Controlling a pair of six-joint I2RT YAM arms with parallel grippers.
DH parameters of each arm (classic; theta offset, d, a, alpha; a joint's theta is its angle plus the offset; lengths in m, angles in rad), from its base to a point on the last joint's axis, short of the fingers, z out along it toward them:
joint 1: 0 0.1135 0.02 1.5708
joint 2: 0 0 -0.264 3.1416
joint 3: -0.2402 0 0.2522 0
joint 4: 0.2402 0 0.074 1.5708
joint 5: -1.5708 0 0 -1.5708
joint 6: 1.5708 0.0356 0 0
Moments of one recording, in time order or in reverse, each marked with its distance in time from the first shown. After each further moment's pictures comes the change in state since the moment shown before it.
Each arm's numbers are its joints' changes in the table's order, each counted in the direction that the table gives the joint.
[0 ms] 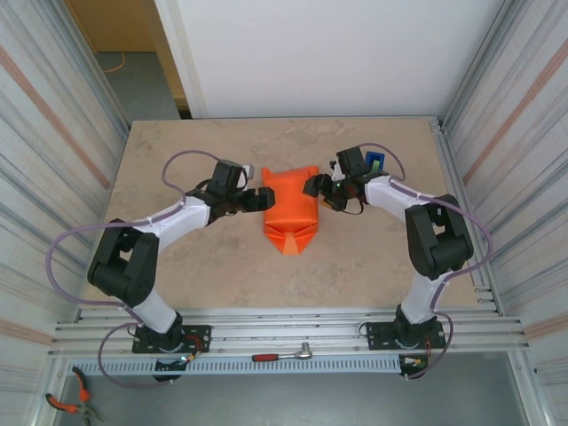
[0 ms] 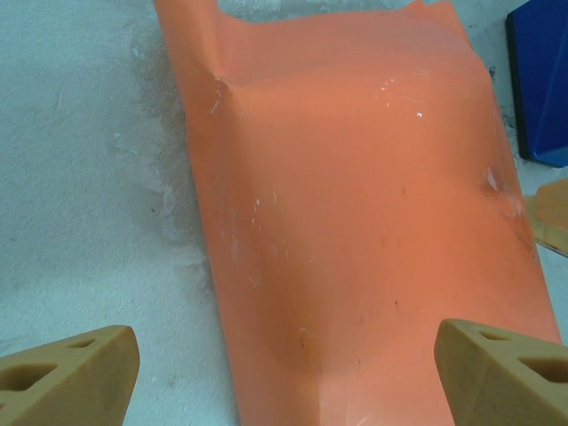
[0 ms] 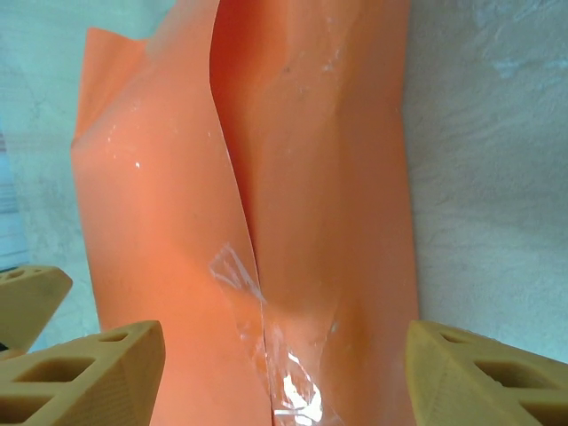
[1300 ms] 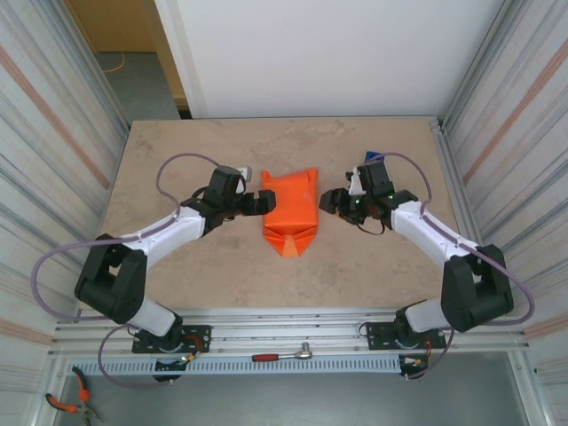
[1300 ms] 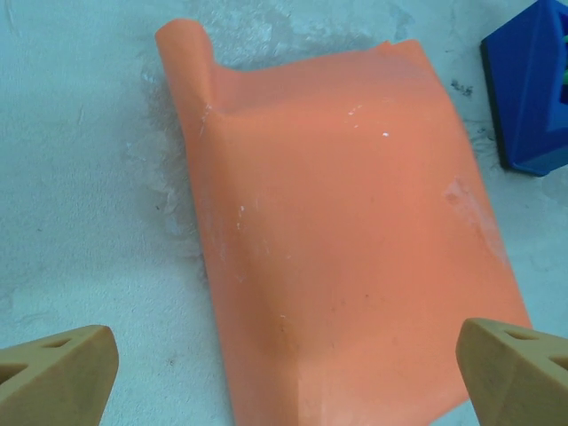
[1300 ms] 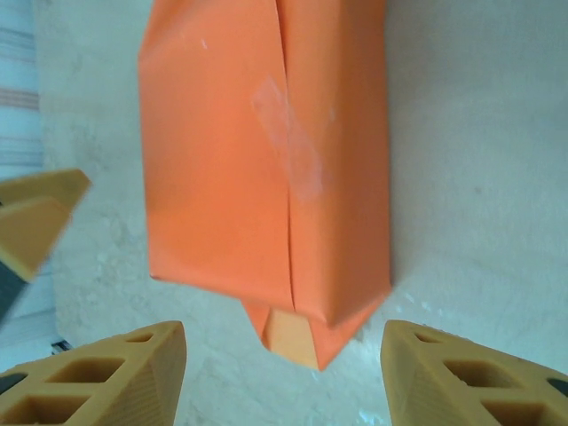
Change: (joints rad) left arm -0.043 0.136 0.084 -0.032 0.089 -0.010; right arm 0.009 0.415 0.267 0.092 -0.013 -0.050
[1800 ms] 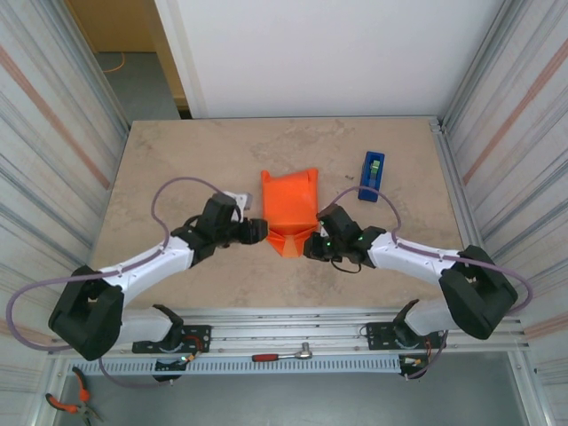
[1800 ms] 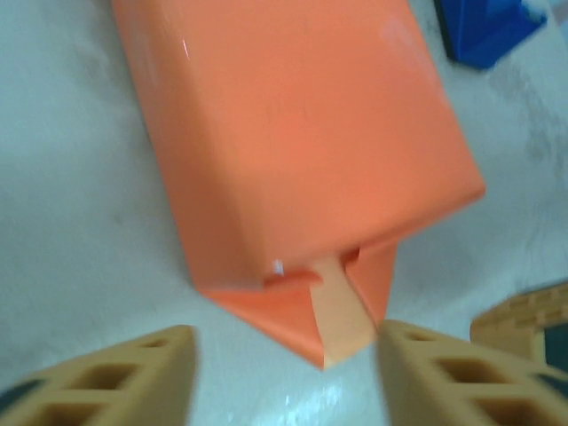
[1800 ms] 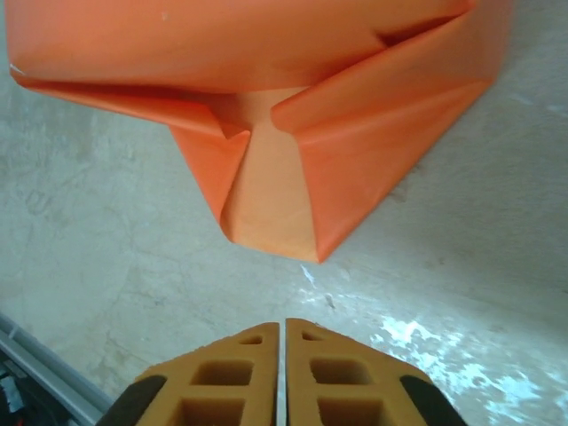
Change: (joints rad) left arm -0.115 0.229 0.290 -0.051 -0.053 -0.020; right arm 0.390 0.013 0.231 -0.195 -0.258 0.174
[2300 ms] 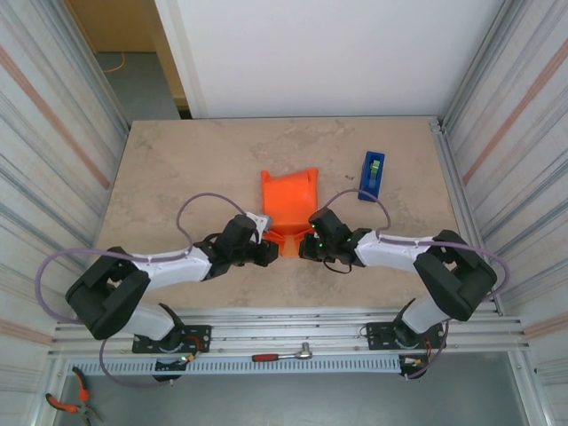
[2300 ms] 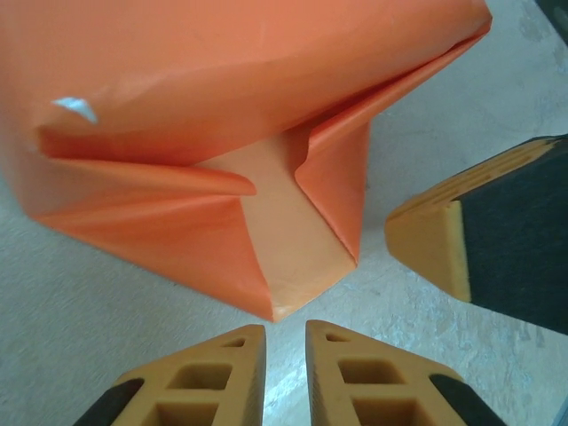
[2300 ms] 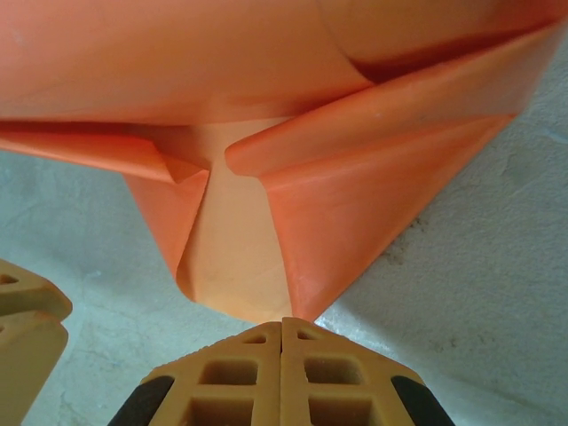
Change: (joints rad) left arm -0.157 -0.160 0.086 -0.237 0.002 -0.014; right arm 0.014 -0.151 0.000 -0.129 -0.045 0.028
